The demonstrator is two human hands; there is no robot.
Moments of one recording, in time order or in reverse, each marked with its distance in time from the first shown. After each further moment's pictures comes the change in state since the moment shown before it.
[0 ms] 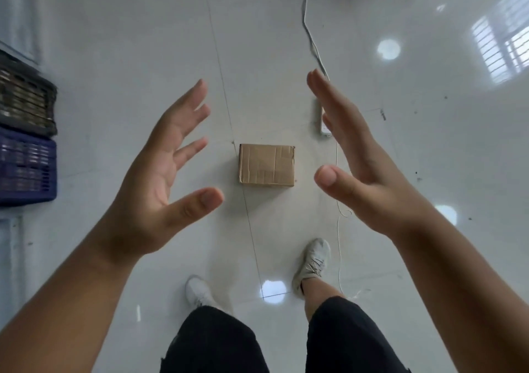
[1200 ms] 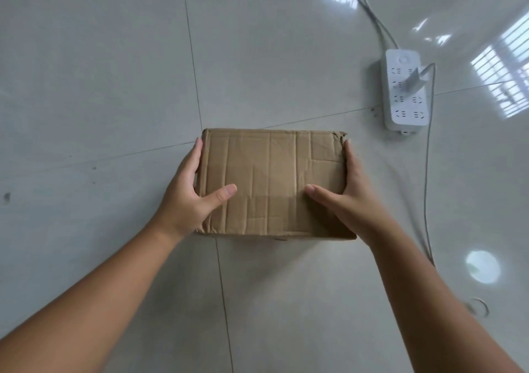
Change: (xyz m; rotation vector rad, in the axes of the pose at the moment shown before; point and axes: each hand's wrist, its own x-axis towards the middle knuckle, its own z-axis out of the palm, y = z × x) left_hand 0.158 -0.713 0.145 0.077 0.204 -0.293; right_hand 0.136 0.698 0.155 -0.097 0.322 0.447
